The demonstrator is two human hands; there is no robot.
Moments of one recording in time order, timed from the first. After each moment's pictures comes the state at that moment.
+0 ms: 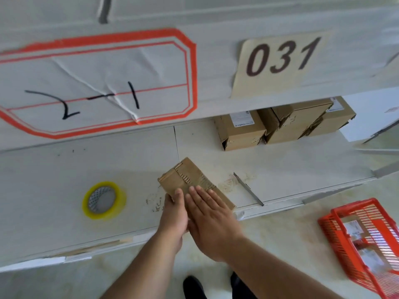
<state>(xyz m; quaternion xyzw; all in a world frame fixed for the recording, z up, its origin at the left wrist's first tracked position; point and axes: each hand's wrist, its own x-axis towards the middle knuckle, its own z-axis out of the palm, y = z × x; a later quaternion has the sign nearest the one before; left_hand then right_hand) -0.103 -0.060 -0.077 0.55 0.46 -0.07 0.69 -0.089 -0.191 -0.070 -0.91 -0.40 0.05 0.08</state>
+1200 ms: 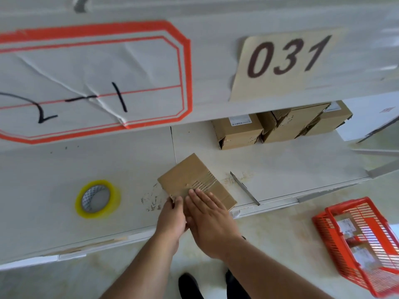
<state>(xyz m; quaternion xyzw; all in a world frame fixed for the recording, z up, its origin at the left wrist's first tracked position) -0.106 -0.066 -0.081 0.56 0.47 -0.09 0.68 -0.085 -0.194 -0.093 -0.92 -0.36 0.07 0.09</state>
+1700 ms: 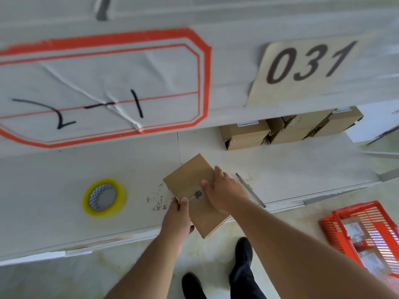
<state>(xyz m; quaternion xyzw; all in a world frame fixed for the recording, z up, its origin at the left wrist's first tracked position) -0.111 -0.064 -0.076 0.57 0.46 -0.09 0.68 0.003 -0.185 -0.072 -0.94 -0.13 0.27 0.17</state>
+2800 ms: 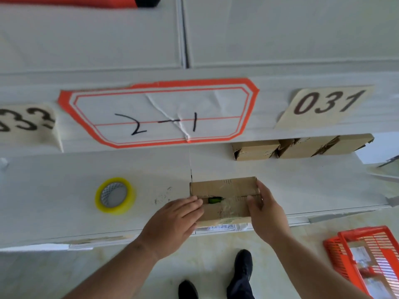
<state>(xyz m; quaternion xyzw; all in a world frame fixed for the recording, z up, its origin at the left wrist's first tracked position) -0.135 -0.002 -0.076 0.97 -0.19 0.11 0.11 -0.026 -0.266 -0.041 -0.92 0.02 0.19 0.35</state>
